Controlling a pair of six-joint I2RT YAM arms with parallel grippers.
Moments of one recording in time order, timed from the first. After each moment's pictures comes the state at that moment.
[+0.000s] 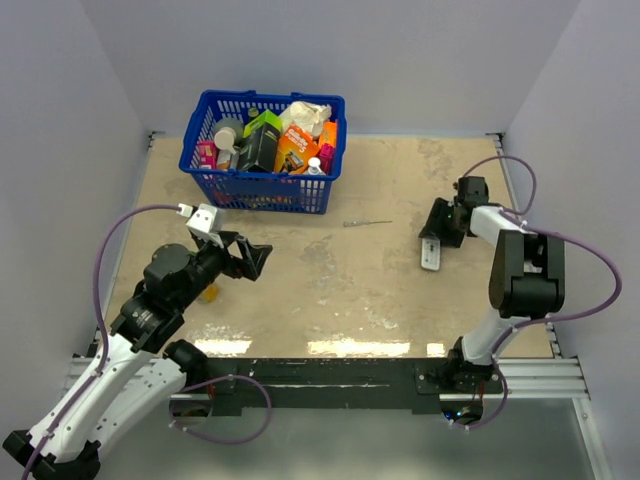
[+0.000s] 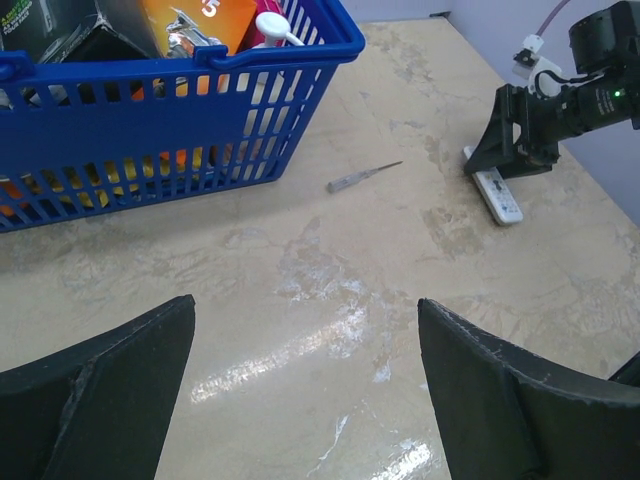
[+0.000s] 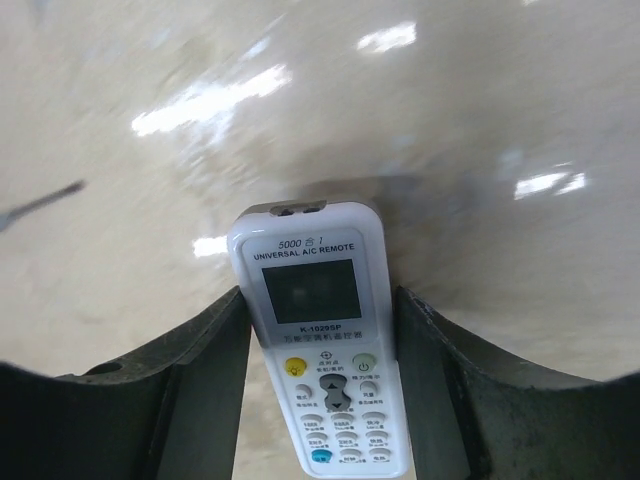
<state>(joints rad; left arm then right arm) -0.56 0.56 0.69 -0.30 -0.02 -0.28 -0.11 1.75 1.05 -0.38 -0.13 0.34</state>
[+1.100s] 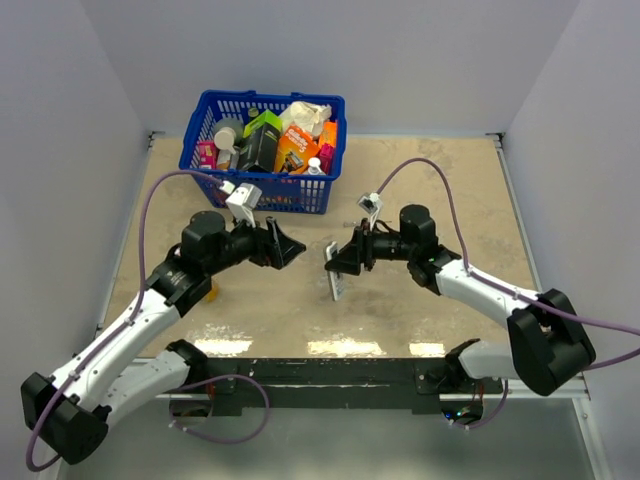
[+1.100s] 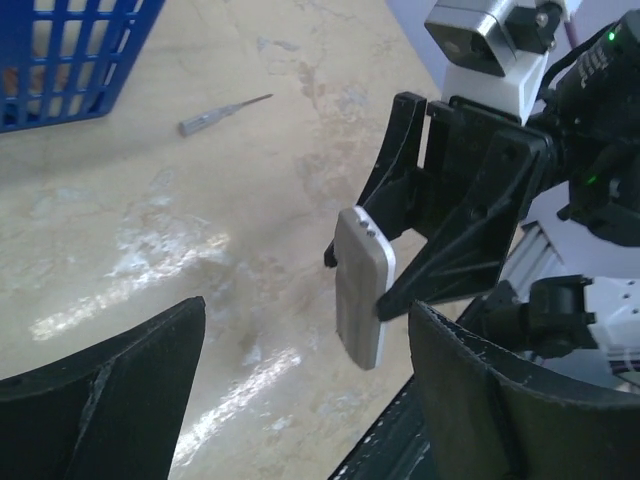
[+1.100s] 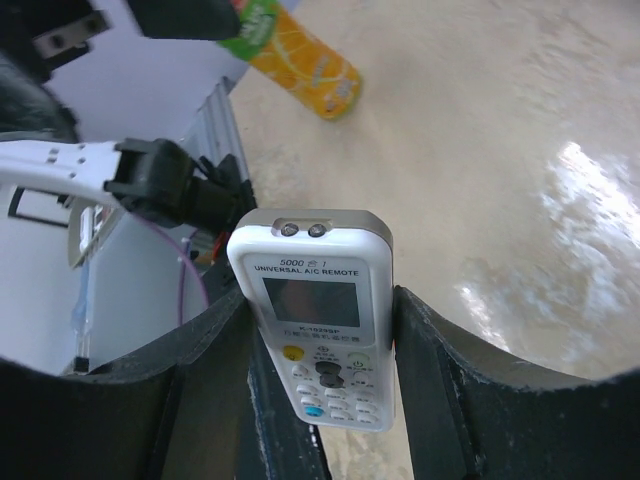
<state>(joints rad) -0.56 0.86 0.77 -0.21 0.26 -0.48 0.50 1.32 0.65 0.34 -0.82 0.53</state>
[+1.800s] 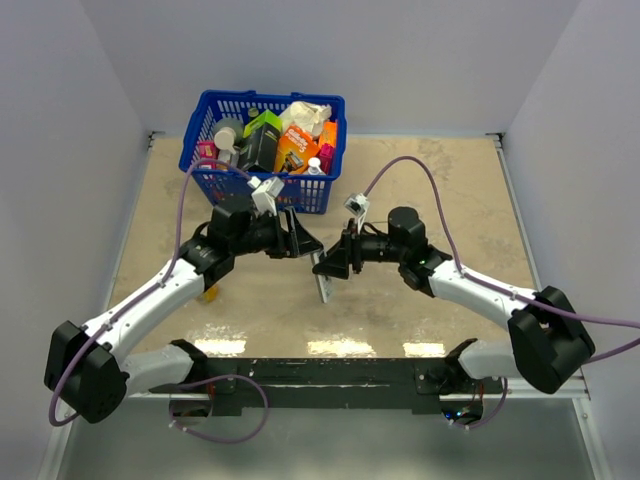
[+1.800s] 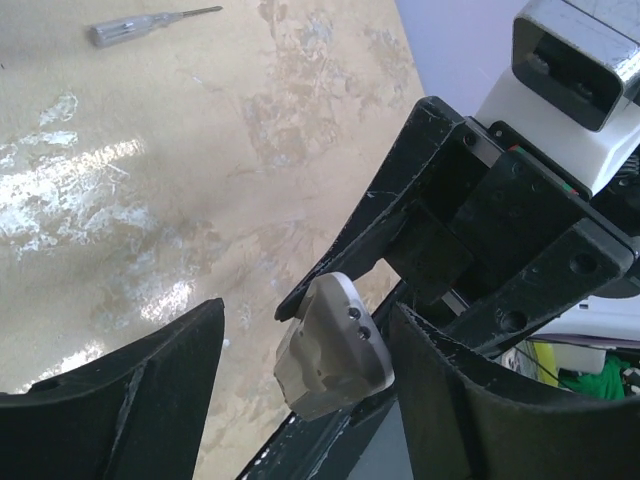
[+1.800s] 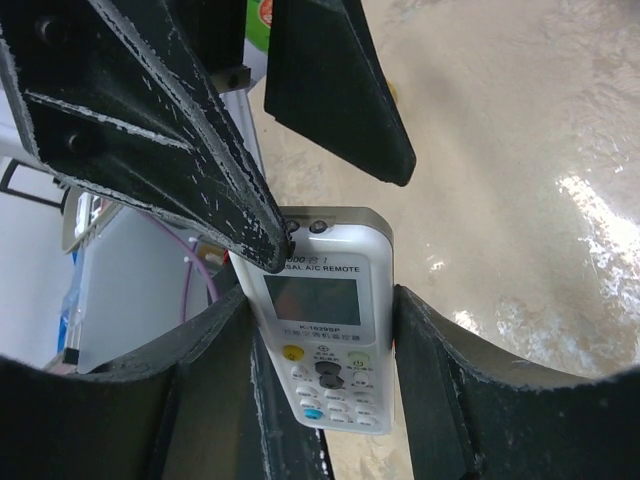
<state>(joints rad) -0.56 1.14 0.84 -0.13 0.44 -0.69 0.62 1.32 0.69 0.40 -0.77 0.52</state>
